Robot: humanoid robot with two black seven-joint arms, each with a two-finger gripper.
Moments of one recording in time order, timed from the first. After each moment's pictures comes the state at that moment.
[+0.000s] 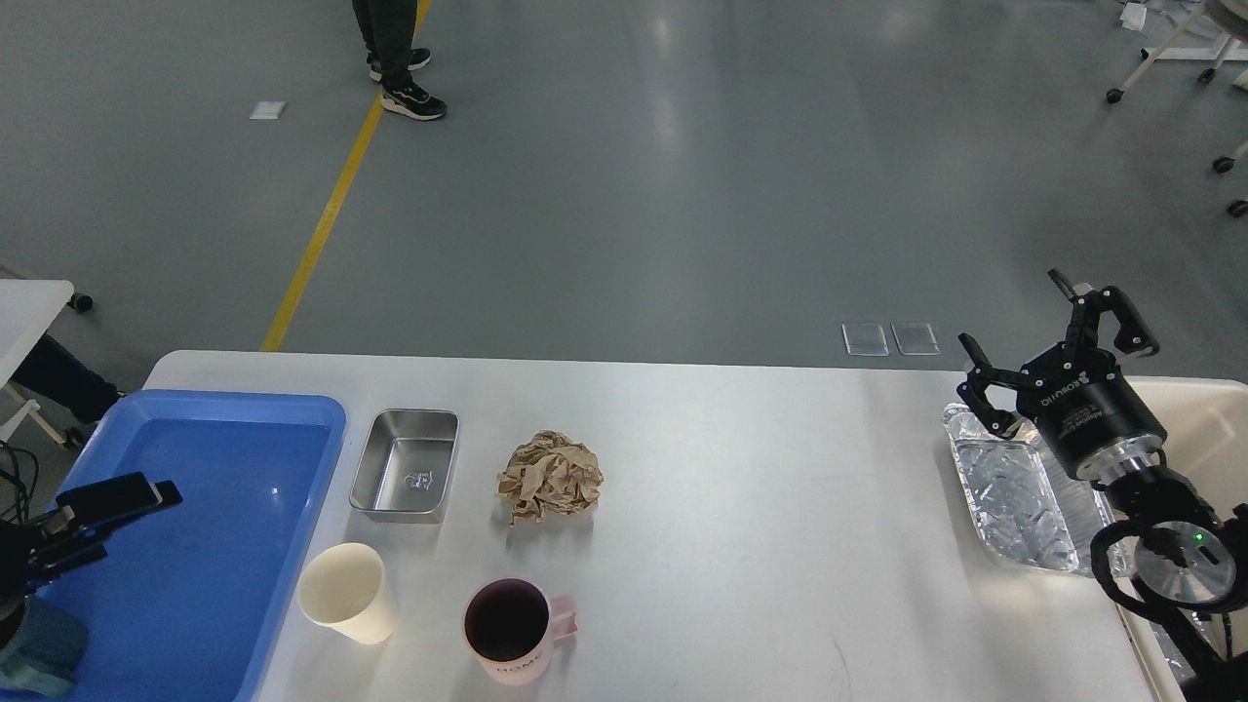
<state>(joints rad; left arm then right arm) 0.13 1.30 -0.98 -1.76 0.88 -0.20 0.10 0.14 -0.48 1.30 1.35 -0.10 0.21 0.13</state>
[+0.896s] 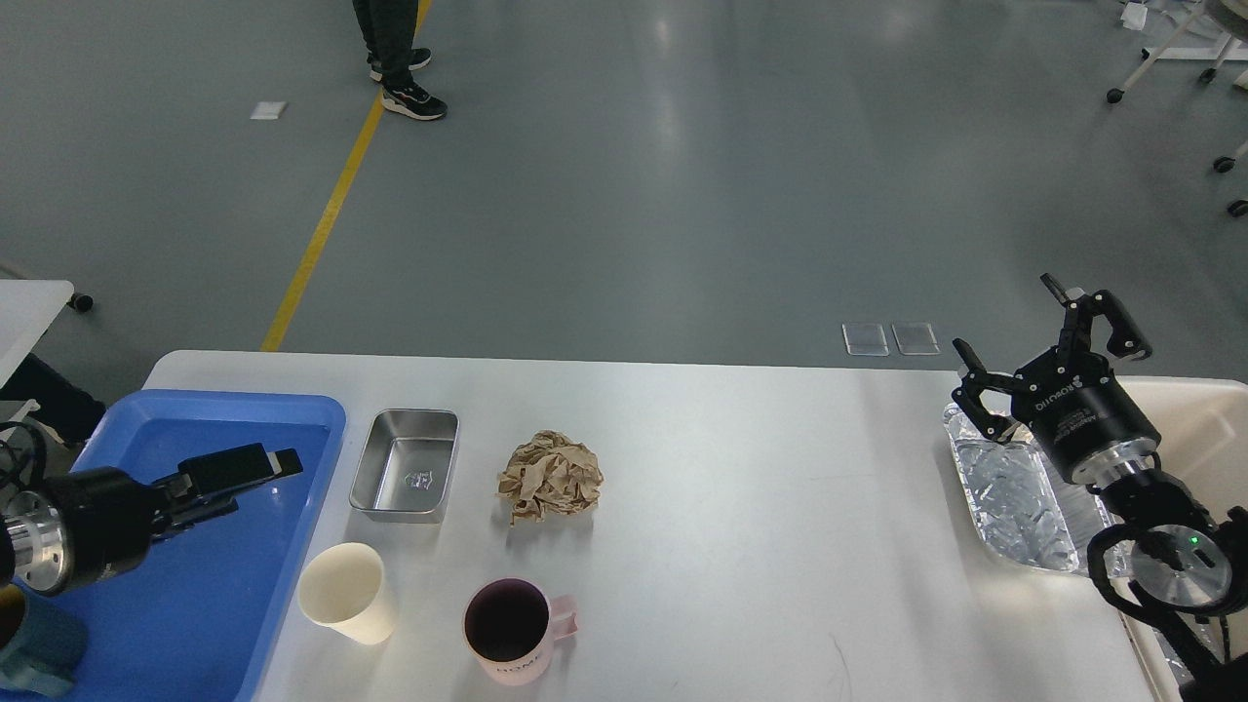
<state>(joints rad) -0.11 1.09 -0.93 -1.76 1.02 -0.33 0.12 0.14 -0.48 1.29 1.35 -0.10 0.21 0.13</state>
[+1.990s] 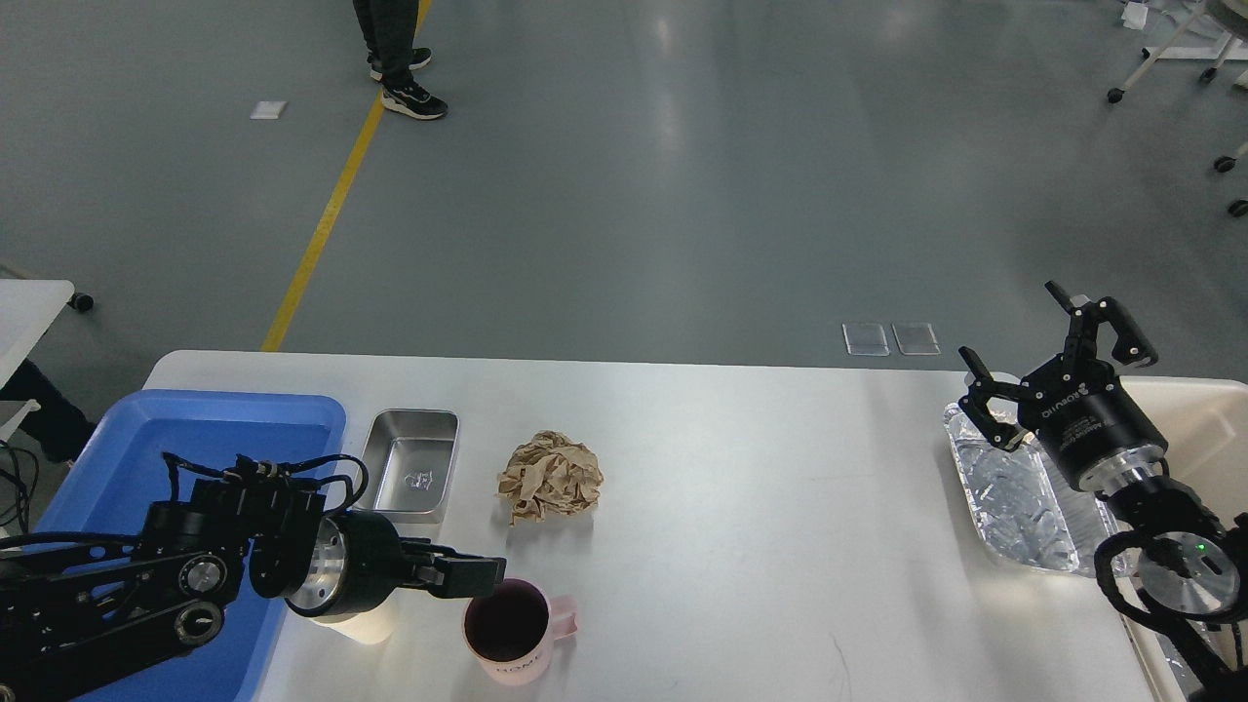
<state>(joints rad) -0.68 0.70 -0.28 -1.74 1.32 -0.45 0.41 0.13 -0.49 1.29 1.35 -0.12 0.21 0.13</state>
